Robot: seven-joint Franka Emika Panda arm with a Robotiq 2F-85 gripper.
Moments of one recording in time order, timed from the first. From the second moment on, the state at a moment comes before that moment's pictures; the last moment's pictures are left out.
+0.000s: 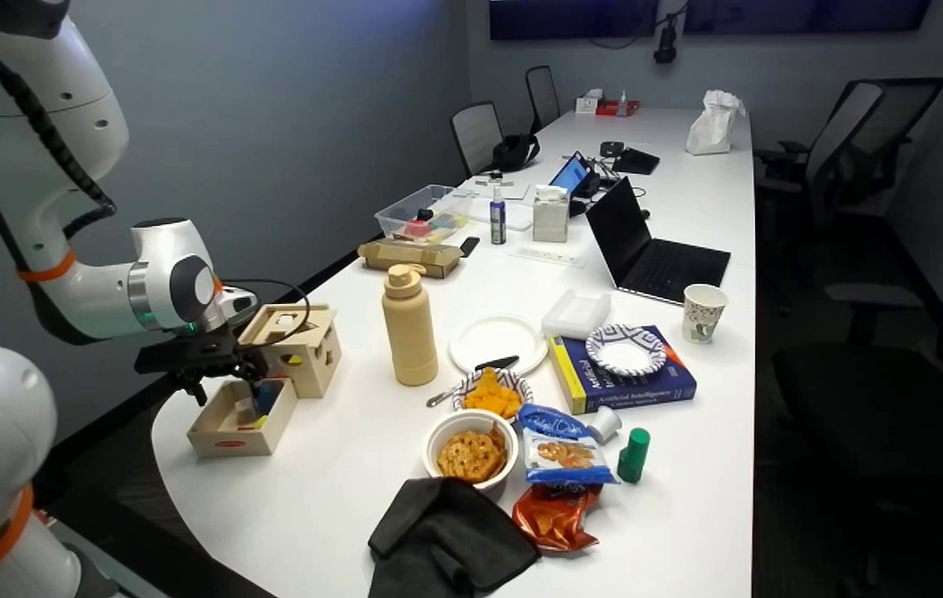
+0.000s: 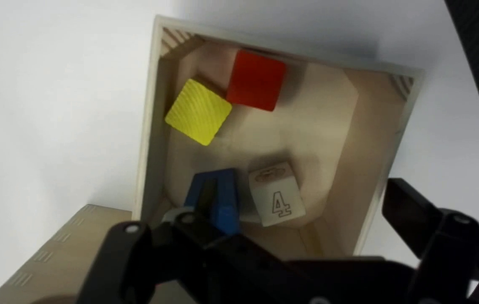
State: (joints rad) arm 0.53 0.47 0.09 -2.49 -0.14 2.93 0.10
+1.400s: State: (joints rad) arm 0.45 0.46 0.10 -2.45 -0.19 2.88 0.07
